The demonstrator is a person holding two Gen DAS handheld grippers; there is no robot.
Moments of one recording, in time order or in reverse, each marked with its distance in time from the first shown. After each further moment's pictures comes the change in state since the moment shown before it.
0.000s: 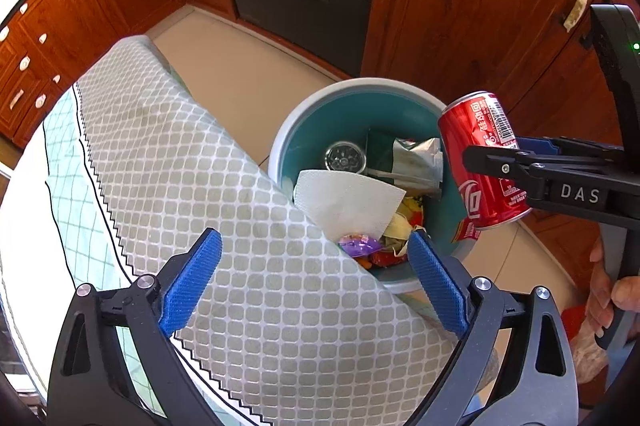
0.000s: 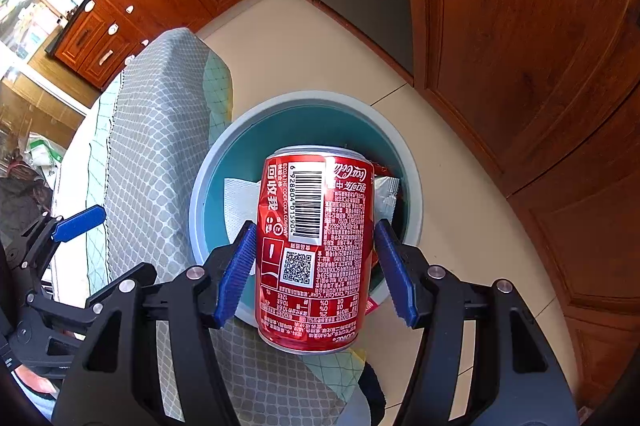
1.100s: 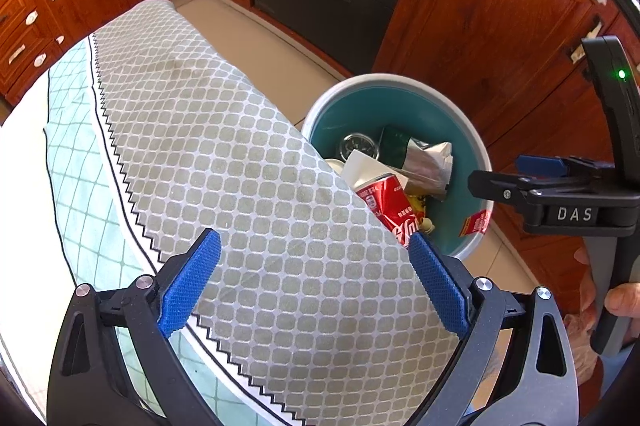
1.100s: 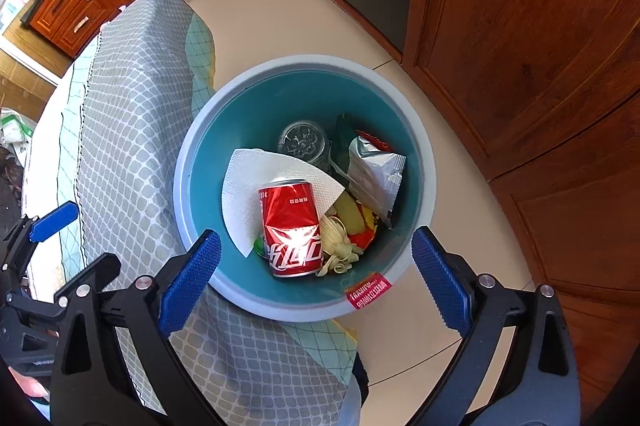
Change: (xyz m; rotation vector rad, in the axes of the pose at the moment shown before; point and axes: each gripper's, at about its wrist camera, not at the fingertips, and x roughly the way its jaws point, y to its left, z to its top) left arm -0.004 0.047 -0.028 -0.132 -0.015 -0.067; right arm 0.019 0.029 -0.003 -0.044 0.098 -0.133
